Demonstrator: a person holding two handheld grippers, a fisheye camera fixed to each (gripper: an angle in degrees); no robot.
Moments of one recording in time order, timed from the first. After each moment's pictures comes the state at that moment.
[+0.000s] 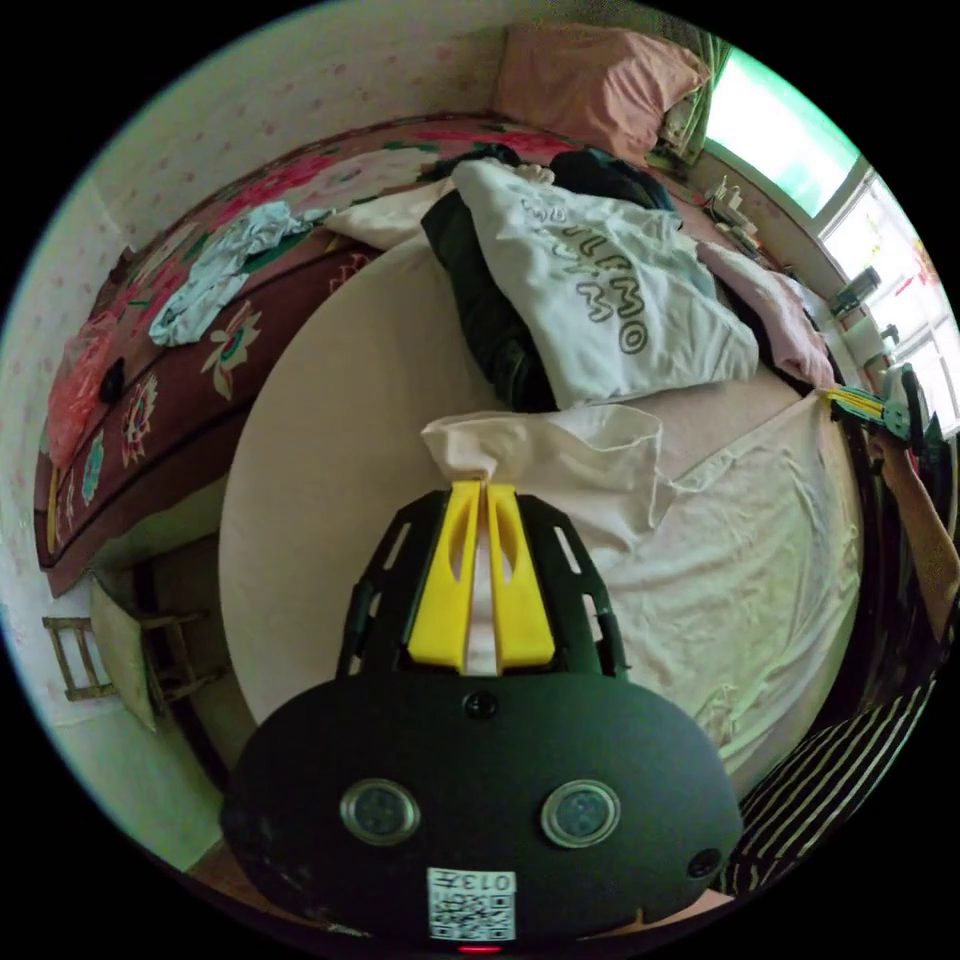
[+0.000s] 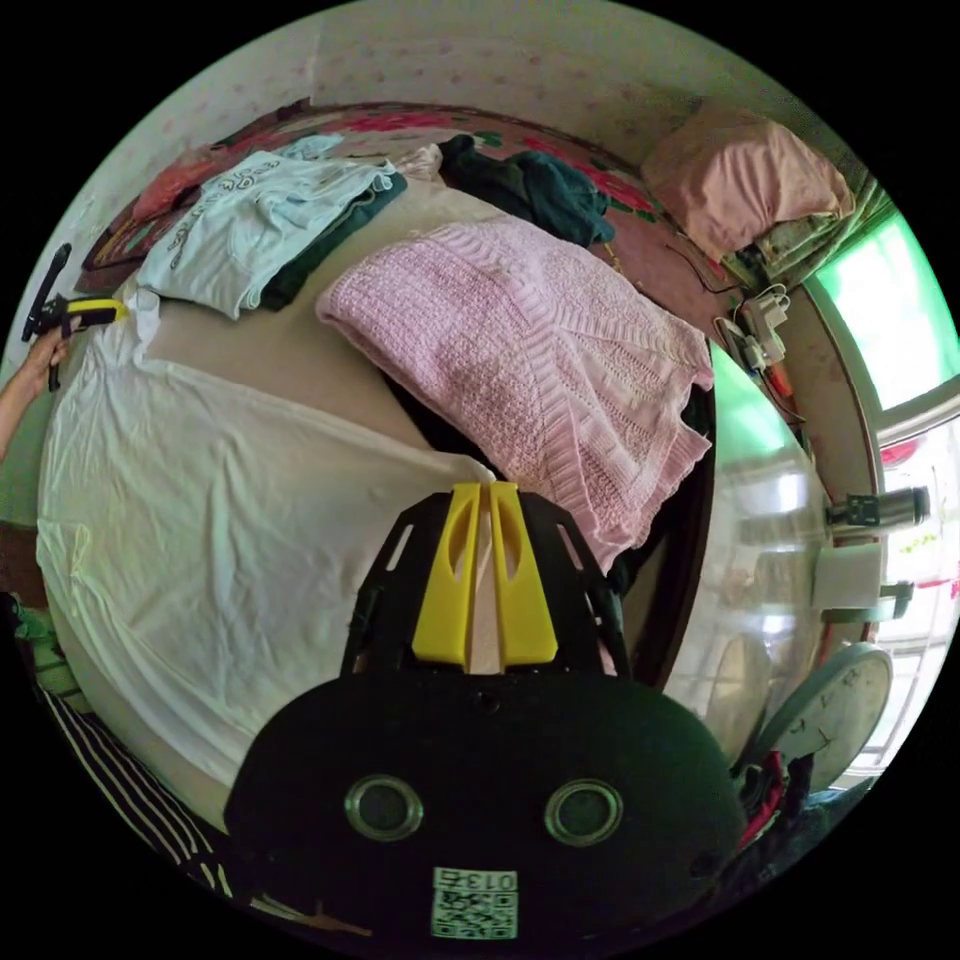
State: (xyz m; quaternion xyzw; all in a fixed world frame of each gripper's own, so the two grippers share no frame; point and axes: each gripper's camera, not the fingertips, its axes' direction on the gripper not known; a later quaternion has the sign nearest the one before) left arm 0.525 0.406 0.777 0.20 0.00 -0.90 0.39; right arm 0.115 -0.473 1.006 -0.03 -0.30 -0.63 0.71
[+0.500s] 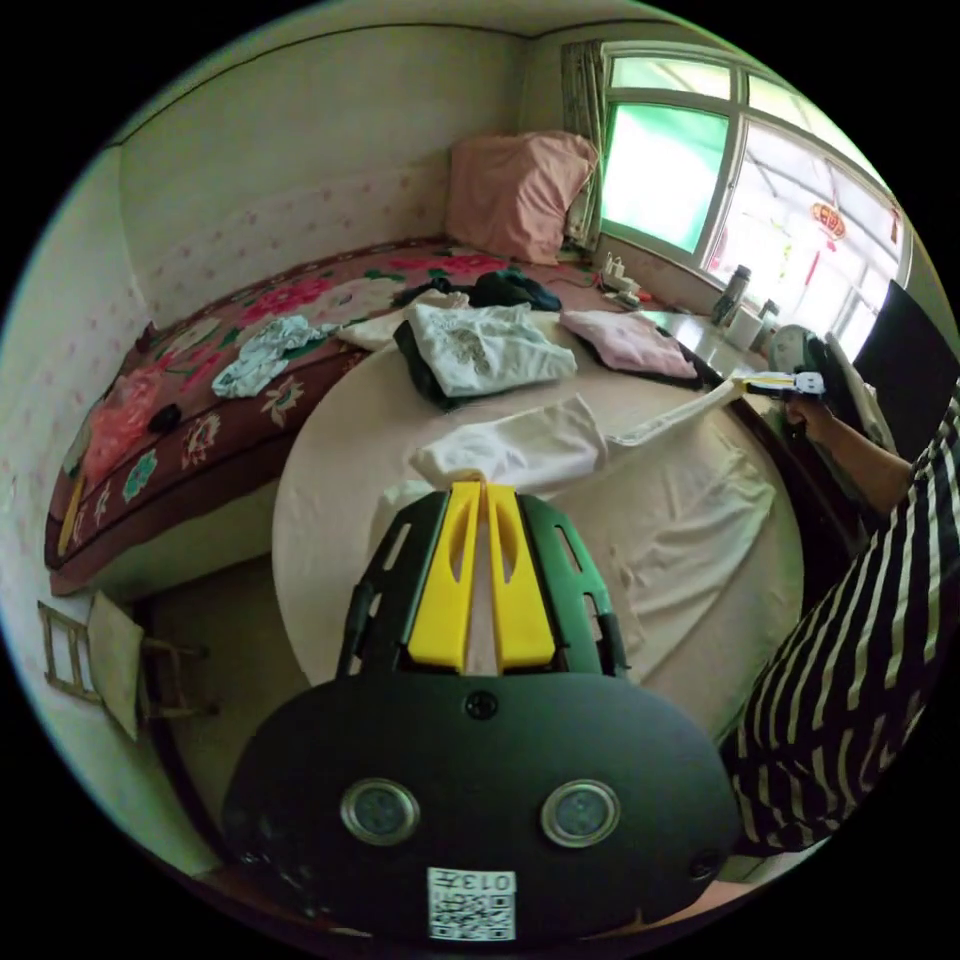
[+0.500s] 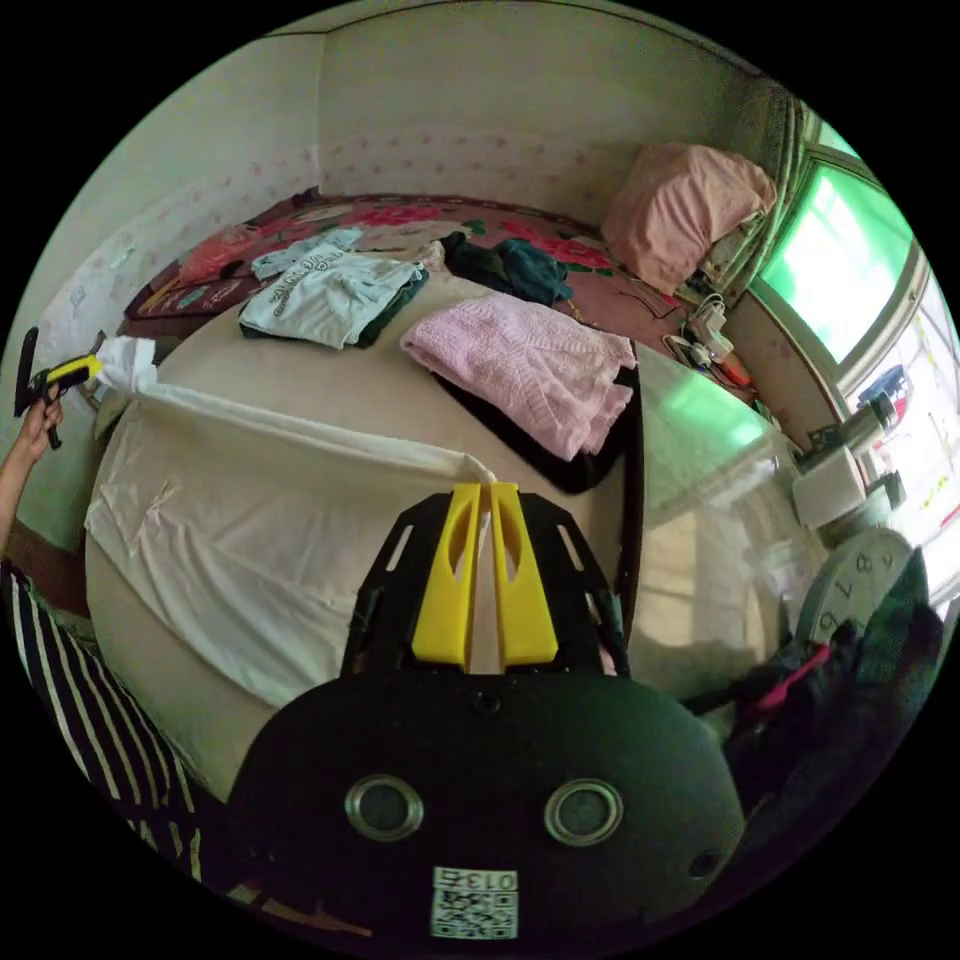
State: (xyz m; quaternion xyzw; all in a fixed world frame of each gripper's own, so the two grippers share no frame) left arm 0.682 0.260 0.656 0.28 -0.16 -0.86 0.39; right arm 0.275 -0.474 0.952 0.02 -0.40 -0.56 0.73
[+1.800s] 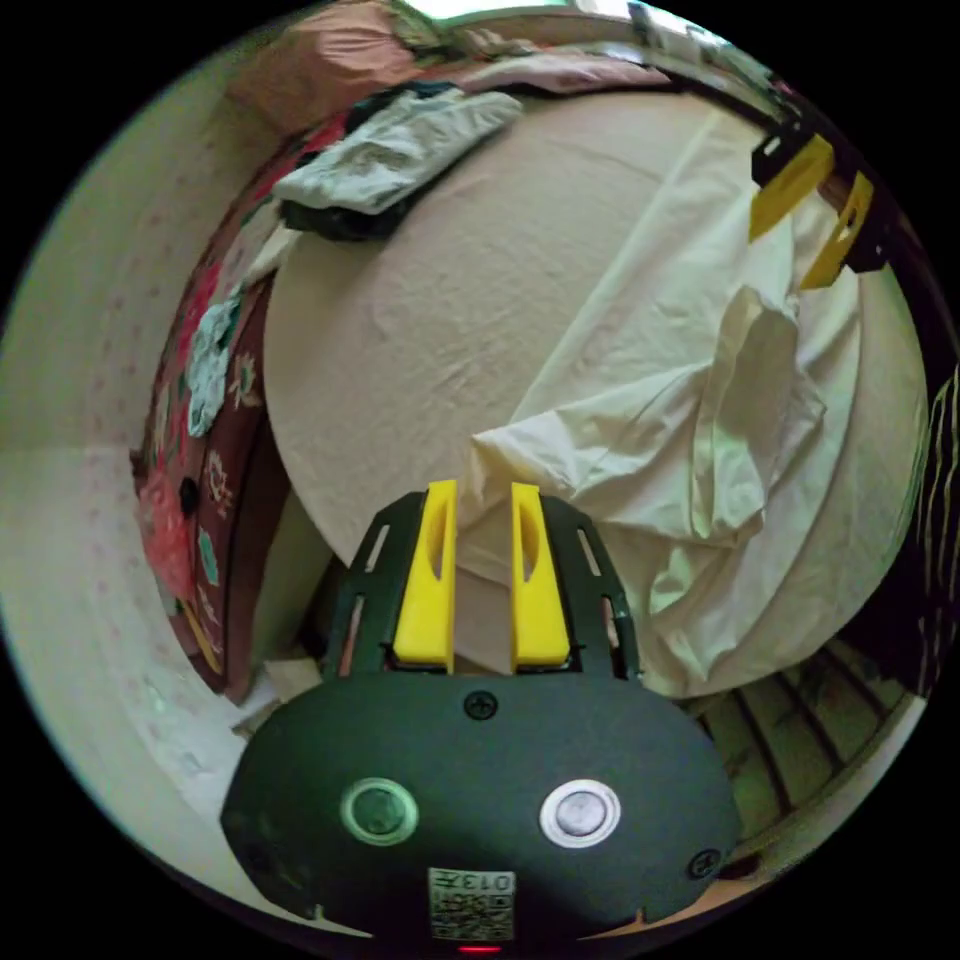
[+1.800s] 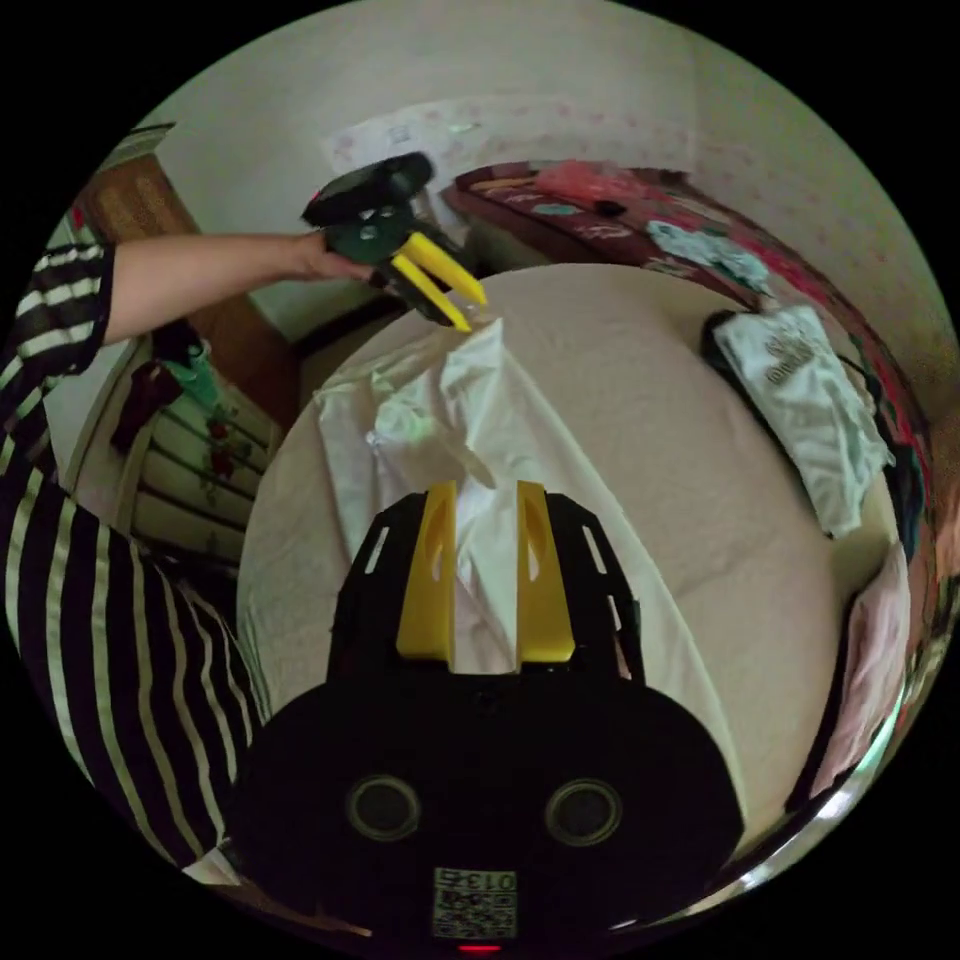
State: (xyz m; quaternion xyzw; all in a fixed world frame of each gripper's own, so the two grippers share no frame) left arm 0.579 0.199 0.748 0.03 -0.05 -0.78 0.63; right arm 0.190 -0.200 0.672 -0.03 -0.54 -0.77 0.35
